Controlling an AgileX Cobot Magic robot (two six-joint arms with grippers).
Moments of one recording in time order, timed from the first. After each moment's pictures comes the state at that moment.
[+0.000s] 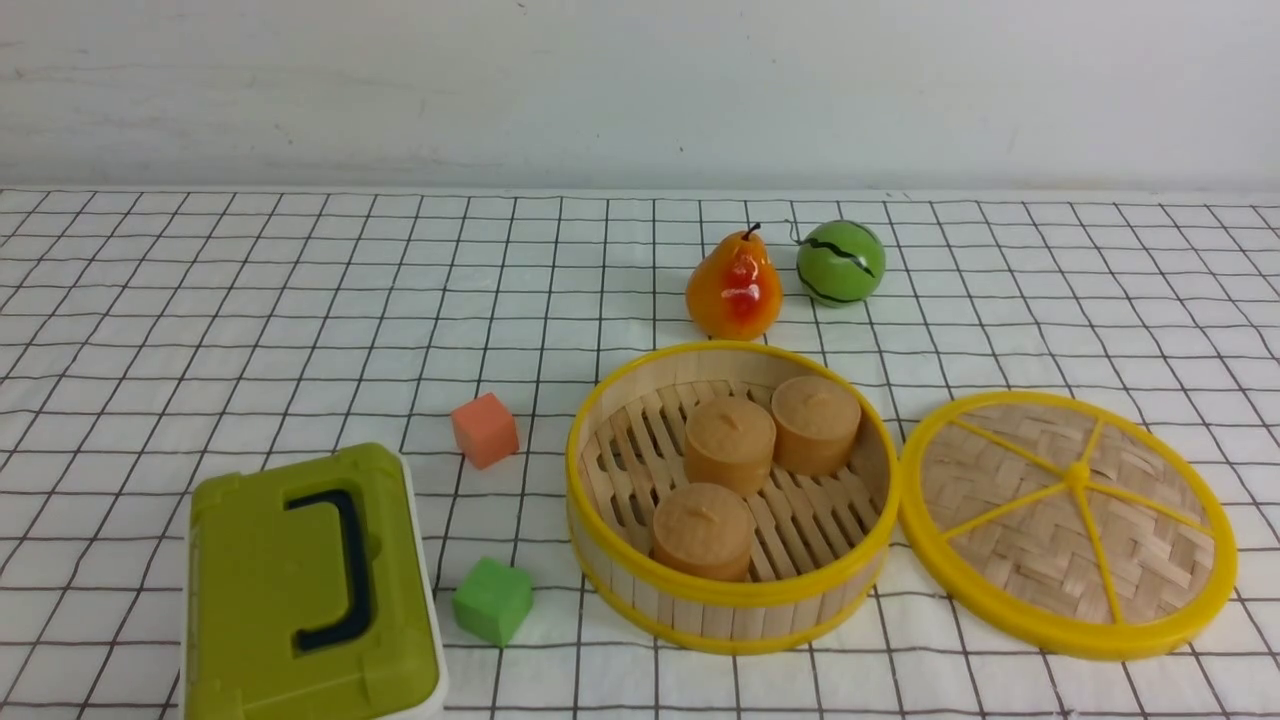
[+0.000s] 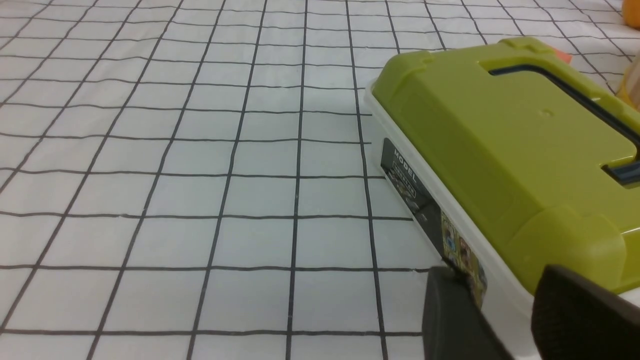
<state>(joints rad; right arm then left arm) 0.02 -0.01 0.02 0.02 0.37 0.07 0.01 -0.01 0.03 -0.08 0.35 0.03</state>
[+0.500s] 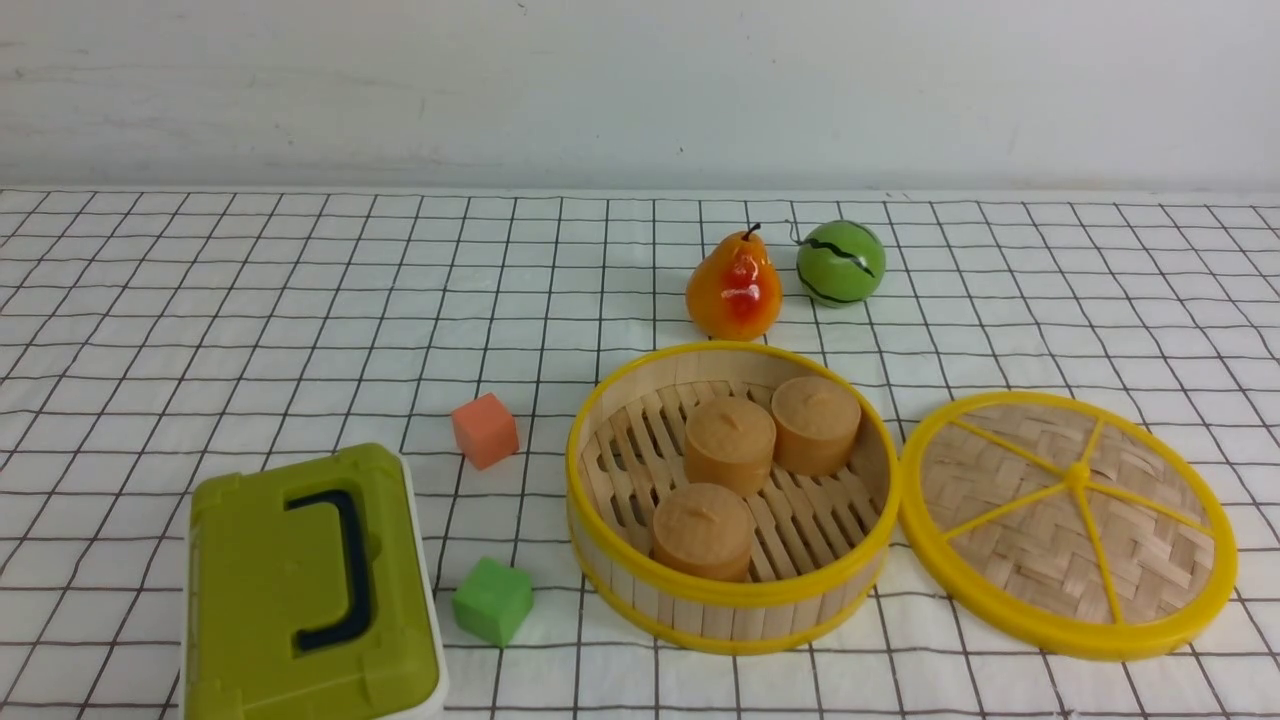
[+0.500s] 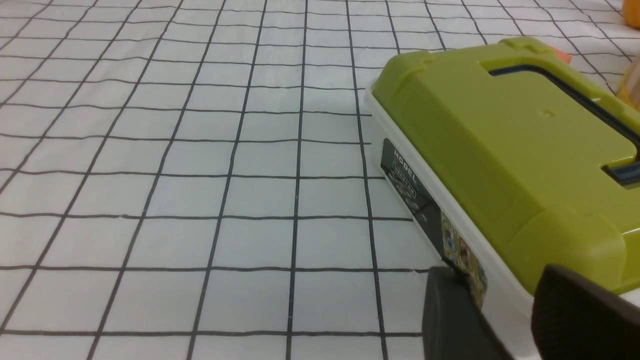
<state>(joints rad) 0.02 -0.01 0.02 0.02 0.38 0.07 0.01 -0.01 0.03 -0.08 0.35 0.03</state>
